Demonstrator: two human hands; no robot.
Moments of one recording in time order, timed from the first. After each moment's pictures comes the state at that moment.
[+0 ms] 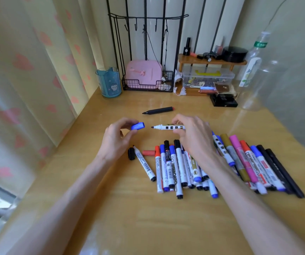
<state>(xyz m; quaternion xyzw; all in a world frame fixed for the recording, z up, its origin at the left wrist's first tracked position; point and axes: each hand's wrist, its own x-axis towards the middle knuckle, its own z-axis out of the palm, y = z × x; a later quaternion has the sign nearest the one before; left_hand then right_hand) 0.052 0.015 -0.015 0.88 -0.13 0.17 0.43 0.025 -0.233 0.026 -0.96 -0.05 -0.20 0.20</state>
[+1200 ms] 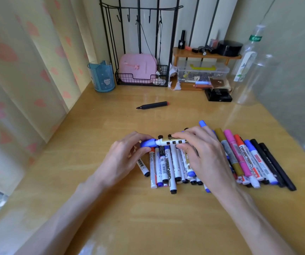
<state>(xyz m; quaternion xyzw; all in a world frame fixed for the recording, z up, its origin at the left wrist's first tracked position) -0.013 -0.014 -0.010 0.87 -0.29 0.13 0.39 -0.049 -0.266 0.011 -0.90 -0.19 -0.29 0.24</state>
